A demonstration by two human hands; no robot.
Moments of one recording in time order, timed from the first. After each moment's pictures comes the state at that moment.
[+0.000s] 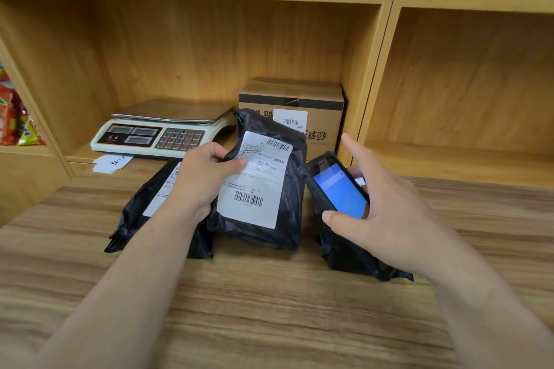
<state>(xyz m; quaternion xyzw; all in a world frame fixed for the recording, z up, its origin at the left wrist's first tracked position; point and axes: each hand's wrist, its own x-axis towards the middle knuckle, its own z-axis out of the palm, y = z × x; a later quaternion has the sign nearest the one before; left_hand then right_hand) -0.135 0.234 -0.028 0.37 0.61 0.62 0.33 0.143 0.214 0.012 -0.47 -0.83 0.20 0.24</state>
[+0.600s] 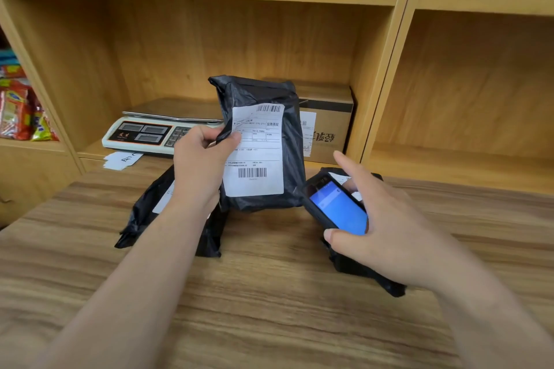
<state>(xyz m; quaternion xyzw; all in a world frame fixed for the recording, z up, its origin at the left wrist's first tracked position) -0.136 0.231 -0.018 0.31 0.53 0.75 0.26 0.135 0.209 0.007 -0.46 -0.84 0.20 0.17</state>
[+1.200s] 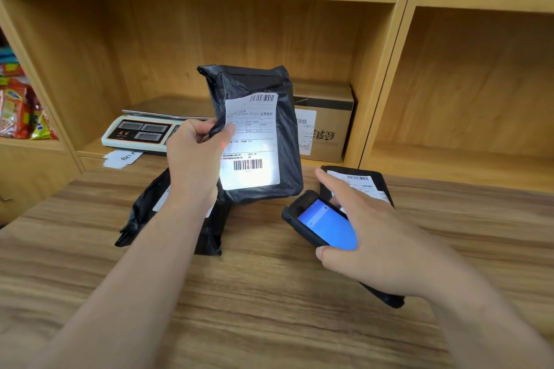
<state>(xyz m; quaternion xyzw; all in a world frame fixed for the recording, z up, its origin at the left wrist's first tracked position) -0.133 0.226 -0.010 0.30 0.54 0.76 0.21 0.127 0.203 0.002 -0.45 -0.87 0.19 0.10</state>
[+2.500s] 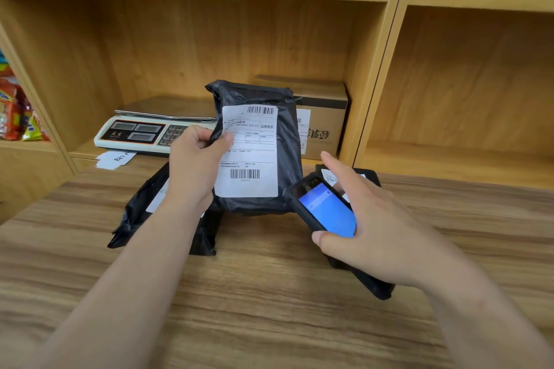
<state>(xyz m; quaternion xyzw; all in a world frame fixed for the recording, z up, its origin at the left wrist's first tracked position) -0.136 0.232 -0.021 0.32 0.54 0.73 0.26 0.132 0.204 0.007 -0.46 -0.85 0.19 0.16</state>
